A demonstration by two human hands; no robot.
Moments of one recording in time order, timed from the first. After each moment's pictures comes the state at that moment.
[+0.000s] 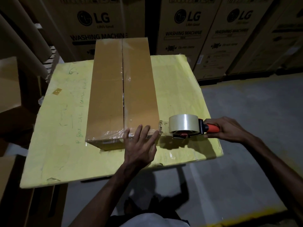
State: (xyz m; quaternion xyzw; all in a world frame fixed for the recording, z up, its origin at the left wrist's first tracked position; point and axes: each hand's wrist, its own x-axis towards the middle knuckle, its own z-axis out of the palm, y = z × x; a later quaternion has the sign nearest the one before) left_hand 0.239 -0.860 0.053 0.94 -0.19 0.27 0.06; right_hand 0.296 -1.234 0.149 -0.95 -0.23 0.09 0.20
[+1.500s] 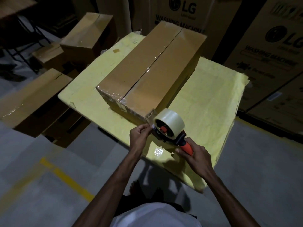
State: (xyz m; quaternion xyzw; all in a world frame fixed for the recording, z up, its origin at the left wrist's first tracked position) left_hand 0.230 -1.025 0.065 0.55 0.43 0.20 0.69; right_hand 0.325 -1.249 0.074 -0.89 -0.31 0.18 0.30
